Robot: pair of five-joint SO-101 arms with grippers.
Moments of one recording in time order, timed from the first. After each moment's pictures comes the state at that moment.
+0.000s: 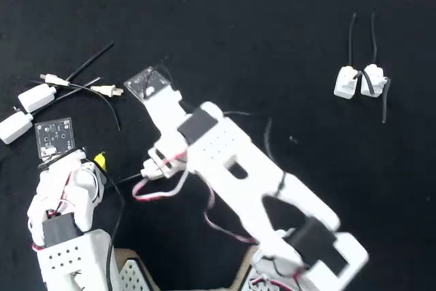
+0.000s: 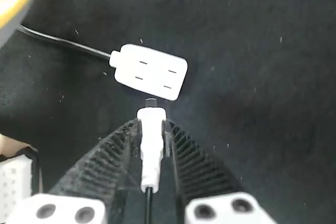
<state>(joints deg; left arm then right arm) -24.5 -92.7 86.9 56.7 -10.1 -43.6 -7.1 16.6 76.6 -4.6</state>
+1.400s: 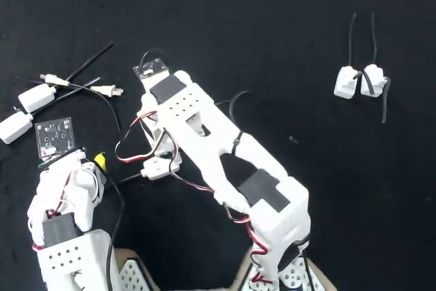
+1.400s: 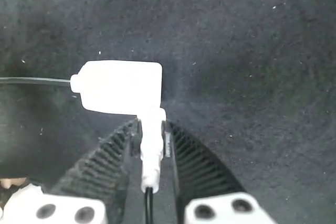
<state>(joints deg) -24.5 -92.7 86.9 56.7 -10.1 -40.4 20.3 -8.0 89.3 -14.2</state>
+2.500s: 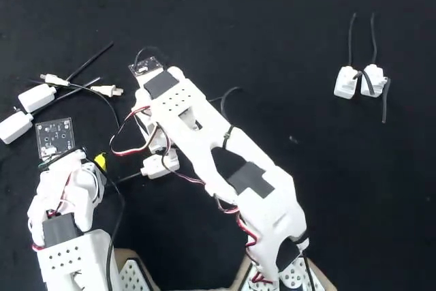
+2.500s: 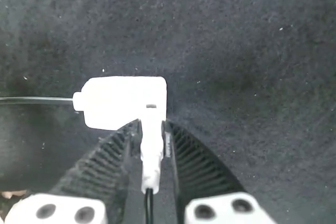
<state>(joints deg) -24.5 -92.7 86.9 57.0 -10.1 -40.4 29.0 -16.6 90.9 -13.7</state>
